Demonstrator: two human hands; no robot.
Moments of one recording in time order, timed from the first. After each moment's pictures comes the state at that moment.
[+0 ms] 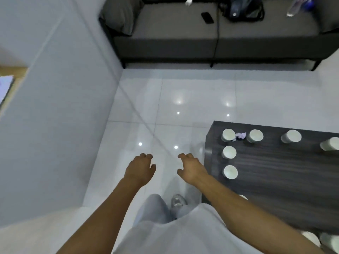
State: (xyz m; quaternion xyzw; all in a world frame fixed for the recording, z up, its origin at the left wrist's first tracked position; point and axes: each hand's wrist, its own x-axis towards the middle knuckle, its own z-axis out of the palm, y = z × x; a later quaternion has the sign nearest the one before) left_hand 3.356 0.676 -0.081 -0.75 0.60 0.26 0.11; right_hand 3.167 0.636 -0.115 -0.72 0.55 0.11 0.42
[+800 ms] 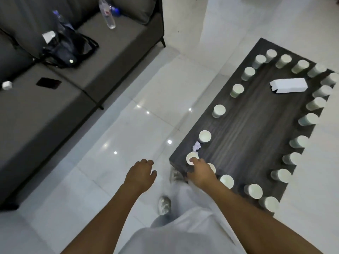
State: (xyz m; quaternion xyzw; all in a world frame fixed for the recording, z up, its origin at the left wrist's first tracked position) left_hand 3.231 0.265 -0.110 -0.31 0.89 0.23 0.25; right_hand 3.088 0.431 -0.129 -0.24 0.87 -0.09 0.43
